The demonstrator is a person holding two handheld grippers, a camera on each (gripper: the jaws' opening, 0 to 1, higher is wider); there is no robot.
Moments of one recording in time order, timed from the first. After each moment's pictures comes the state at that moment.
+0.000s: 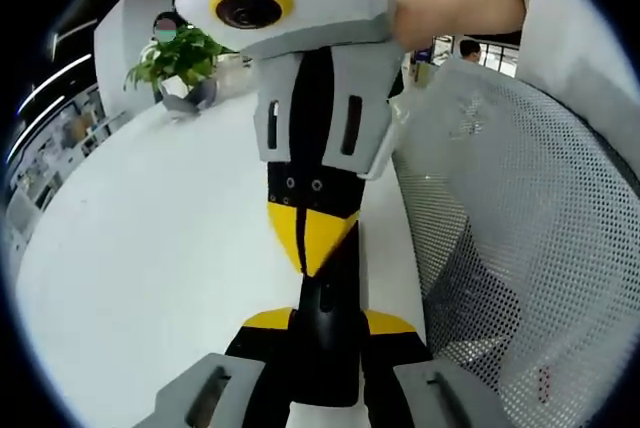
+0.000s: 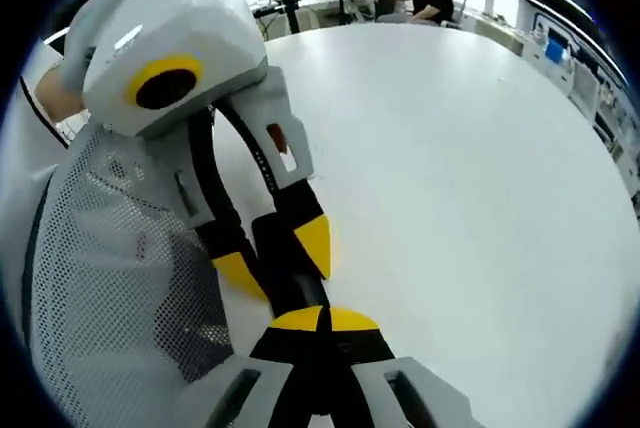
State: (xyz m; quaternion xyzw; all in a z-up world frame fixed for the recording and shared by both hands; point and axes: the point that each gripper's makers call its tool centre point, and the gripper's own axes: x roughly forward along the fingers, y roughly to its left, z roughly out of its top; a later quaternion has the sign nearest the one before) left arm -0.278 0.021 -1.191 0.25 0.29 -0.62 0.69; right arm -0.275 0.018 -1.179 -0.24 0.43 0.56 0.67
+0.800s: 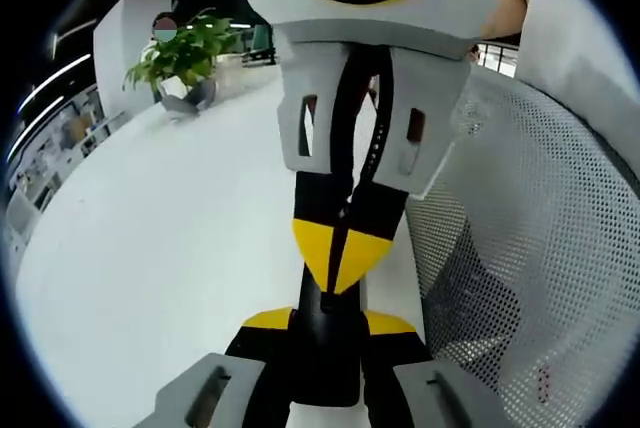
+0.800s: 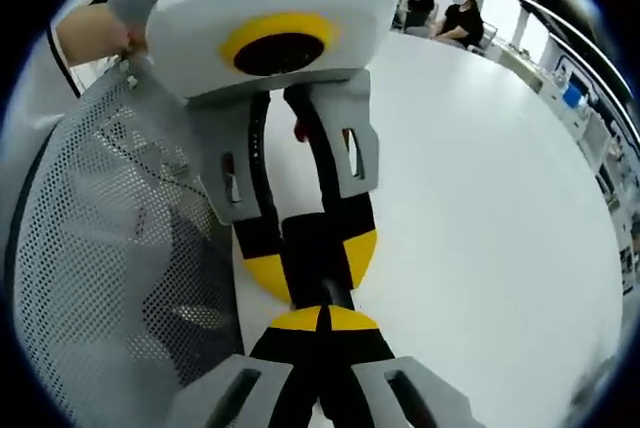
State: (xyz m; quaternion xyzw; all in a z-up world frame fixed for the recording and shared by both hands) left arm -0.279 0.022 -1.191 0.25 0.29 -0.62 0.68; right arm -0.283 0.024 -1.184 -0.34 0.39 0.56 0.65
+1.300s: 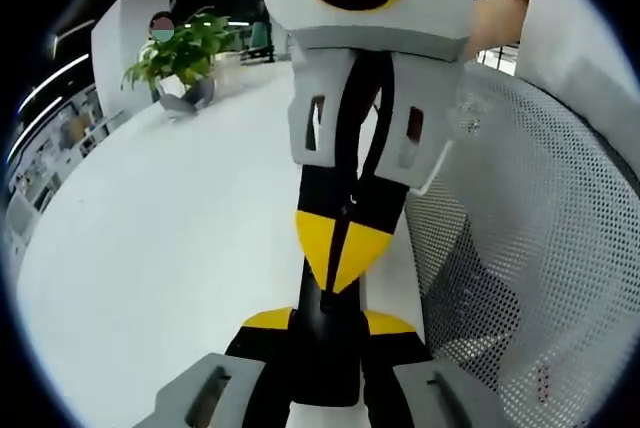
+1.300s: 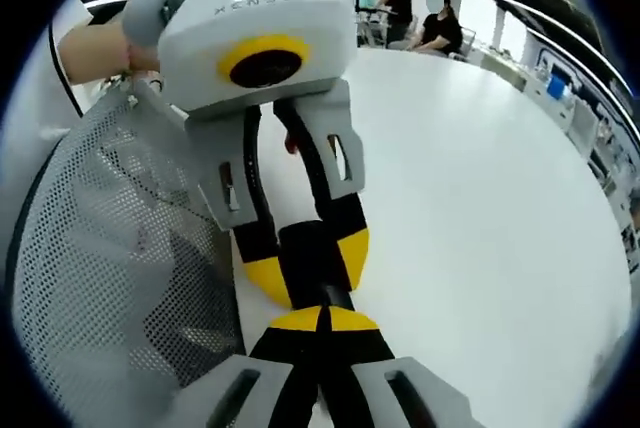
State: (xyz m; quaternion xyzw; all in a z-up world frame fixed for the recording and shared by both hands) left arm -0.279 0.021 -1.192 0.26 0.30 -0.62 0.68; right arm -0.283 0.027 -1.181 -0.30 0.36 0.57 0.68
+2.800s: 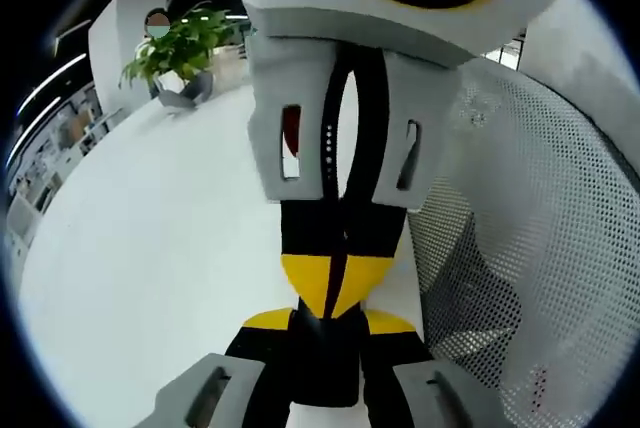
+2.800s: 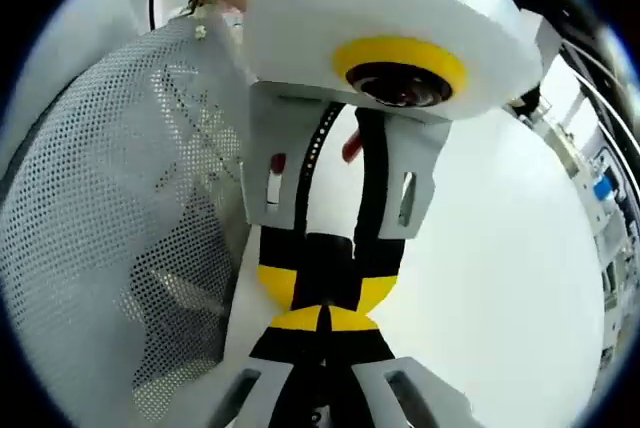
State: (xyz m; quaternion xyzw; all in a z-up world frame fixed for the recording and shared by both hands) left arm -0.279 0.021 -1.193 0.27 0.31 -0.61 0.68; right arm -0.283 0.040 -1.183 -0.38 0.29 0.64 0.60
